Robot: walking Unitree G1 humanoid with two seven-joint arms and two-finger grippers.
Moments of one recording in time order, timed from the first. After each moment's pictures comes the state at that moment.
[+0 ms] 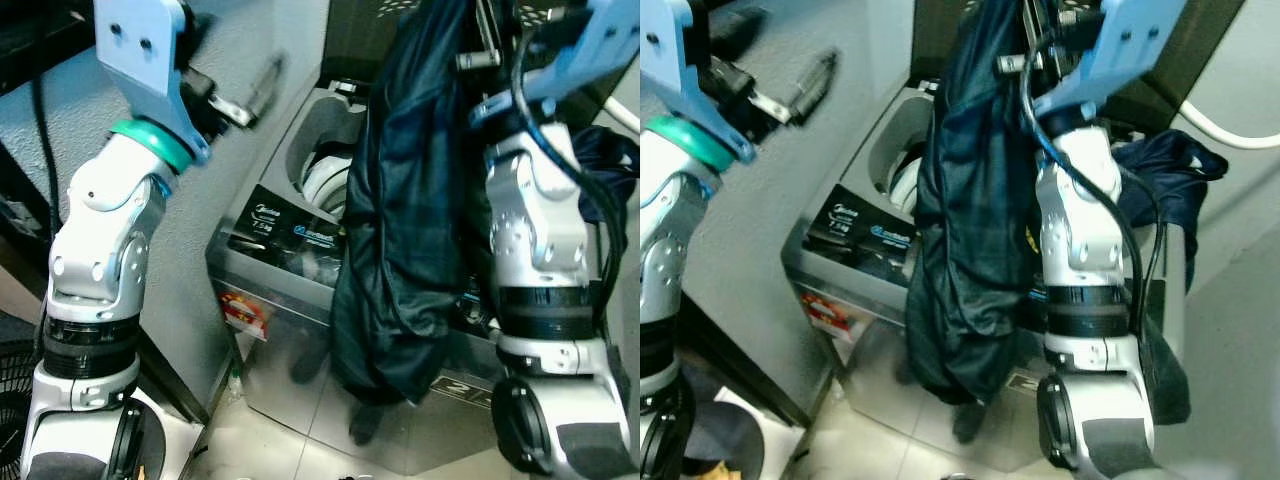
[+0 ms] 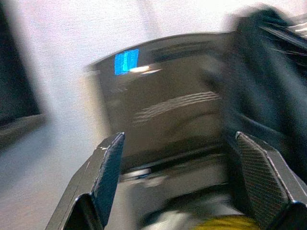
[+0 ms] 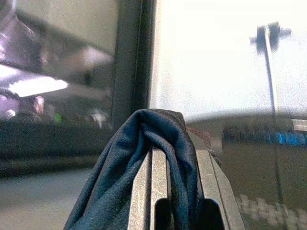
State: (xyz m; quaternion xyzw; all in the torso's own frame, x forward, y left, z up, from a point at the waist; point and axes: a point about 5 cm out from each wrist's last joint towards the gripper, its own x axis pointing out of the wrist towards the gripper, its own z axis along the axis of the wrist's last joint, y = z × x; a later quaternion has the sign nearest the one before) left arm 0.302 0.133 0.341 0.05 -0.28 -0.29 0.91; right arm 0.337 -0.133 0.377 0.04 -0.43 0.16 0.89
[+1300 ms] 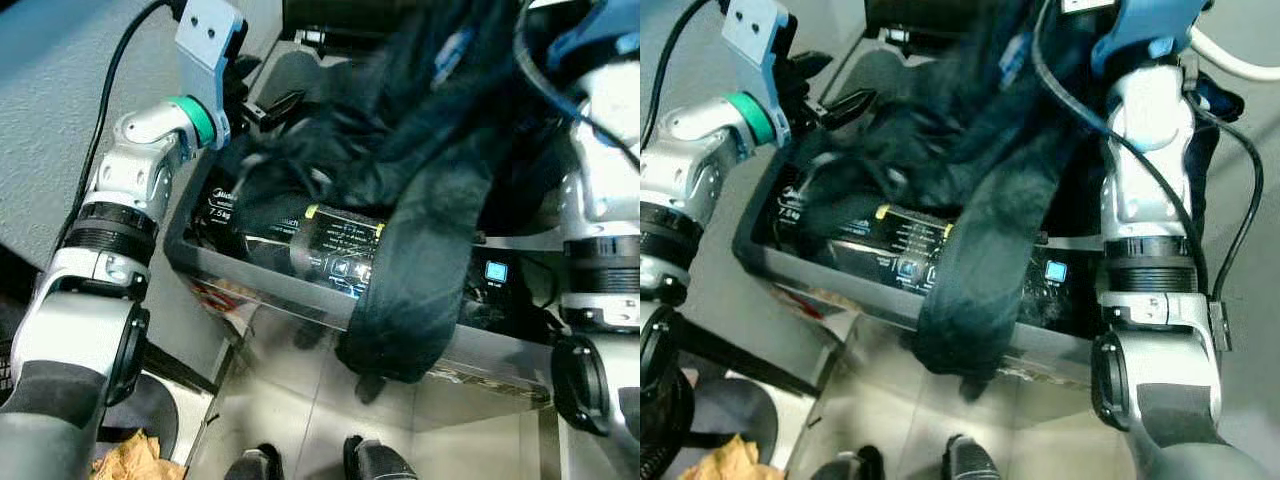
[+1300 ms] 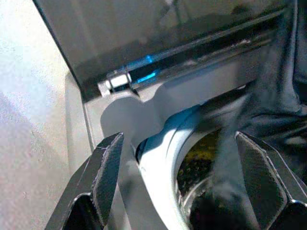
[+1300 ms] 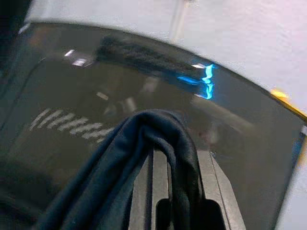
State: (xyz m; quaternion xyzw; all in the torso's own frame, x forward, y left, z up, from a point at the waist) left arm 0.405 0.144 0.328 0.14 -0.14 -0.29 0.94; right arm 0.352 -0.173 0.386 -0.22 -0.43 -0.03 0.87
